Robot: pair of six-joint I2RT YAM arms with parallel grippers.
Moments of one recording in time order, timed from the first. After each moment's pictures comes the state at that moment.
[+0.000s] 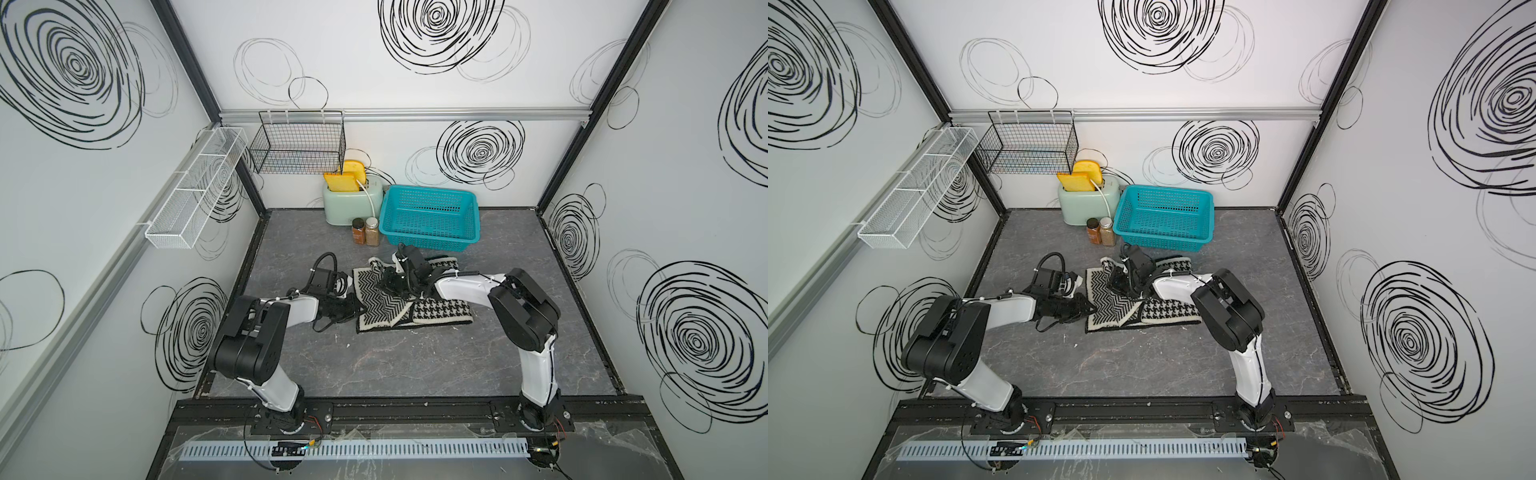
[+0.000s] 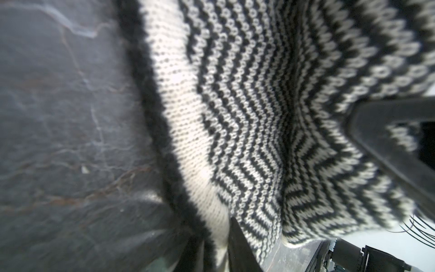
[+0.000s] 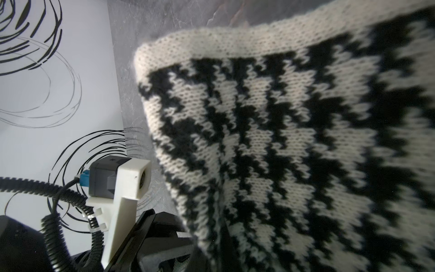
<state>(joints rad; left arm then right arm) -0.18 1.64 0.64 -0.08 0.60 -0.50 0.78 2.02 1.29 0.01 -0.33 1.09</state>
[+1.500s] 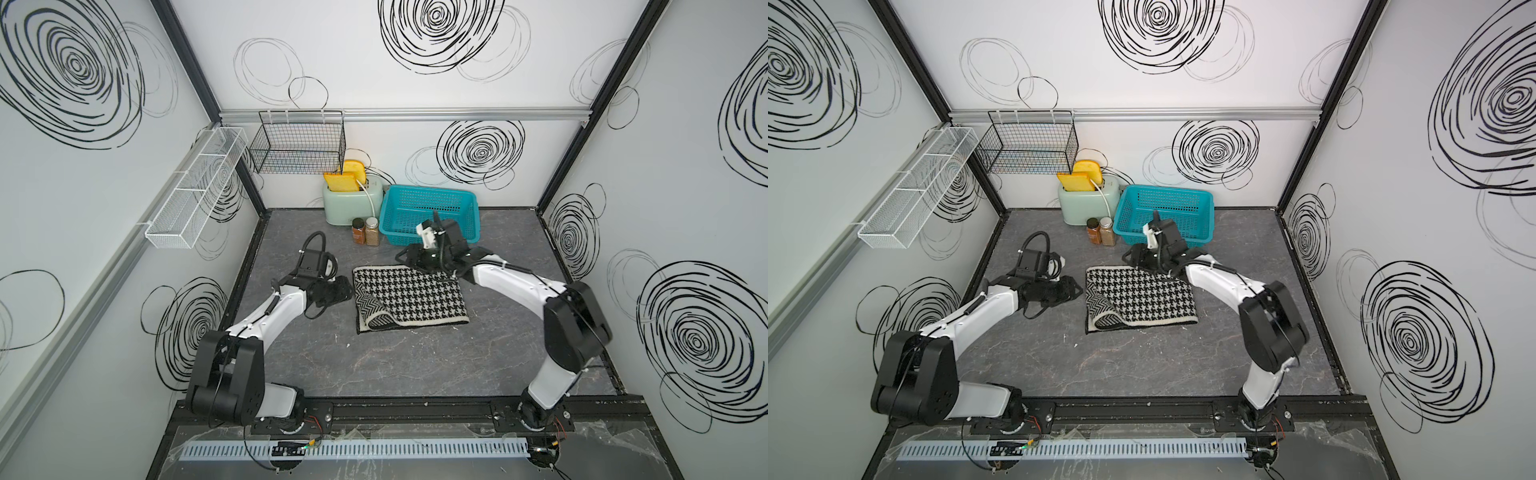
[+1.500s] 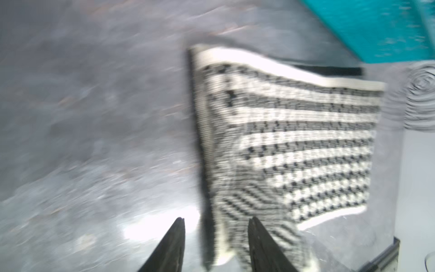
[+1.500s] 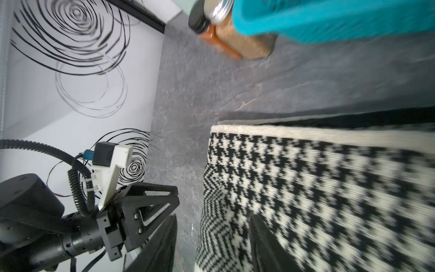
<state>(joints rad) -0.25 1.41 0.91 -0.48 0.32 -0.46 0.53 1.64 1.21 -0.21 -0.41 0.75</state>
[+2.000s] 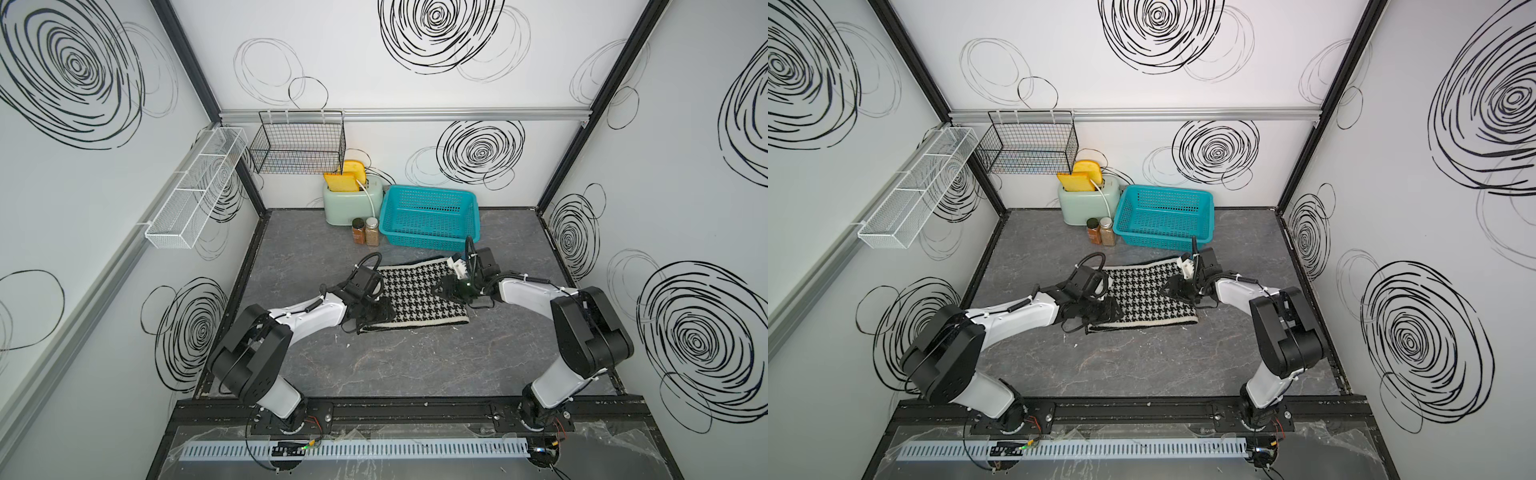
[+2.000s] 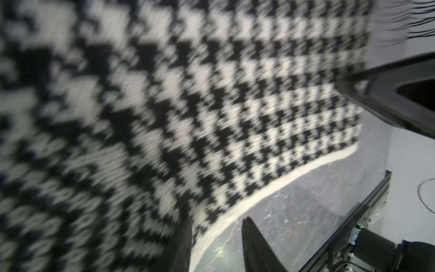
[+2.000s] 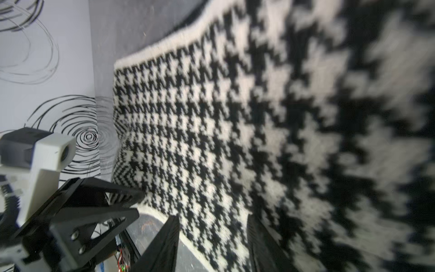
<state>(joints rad) -0.55 1.55 0.77 -0.31 0.34 -0.66 0.35 1.66 0.83 -0.18 -0.62 0.53</state>
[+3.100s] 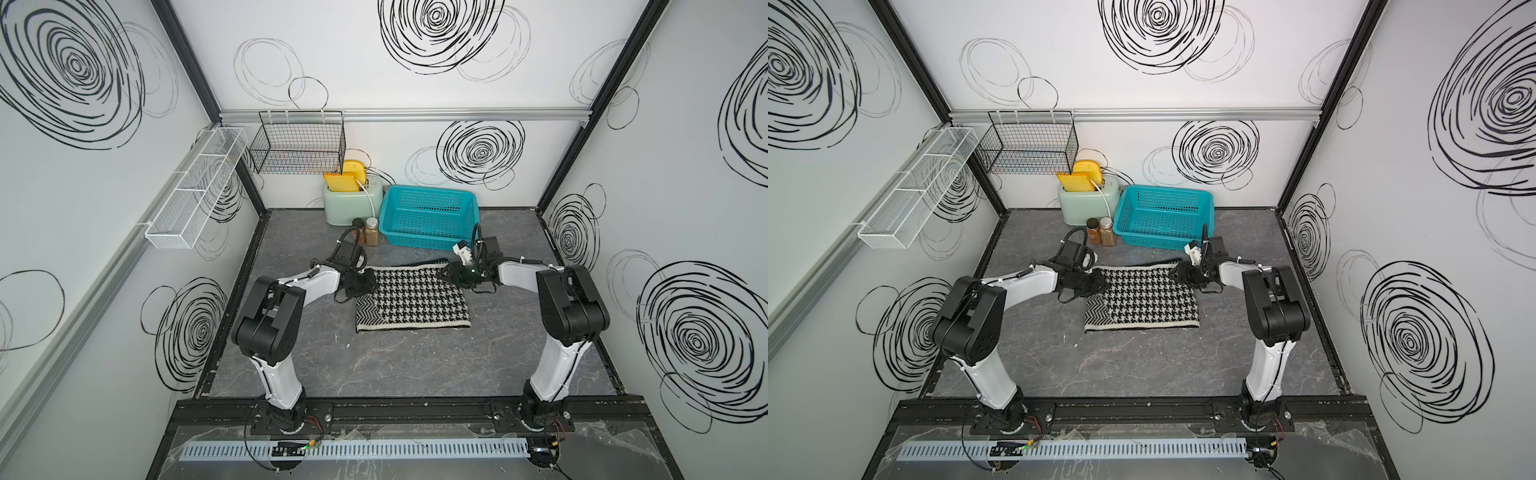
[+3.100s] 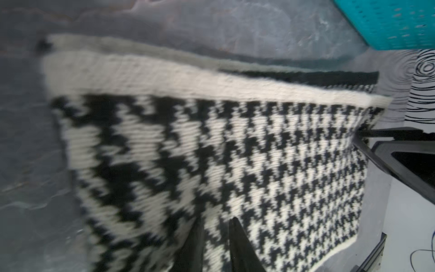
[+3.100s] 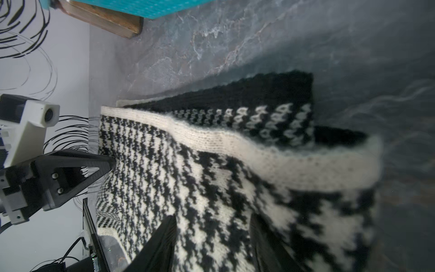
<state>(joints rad) -0.29 1.80 1.01 -0.30 0.38 -0.57 0.22 1.92 1.05 -0.12 -0.66 0.41</state>
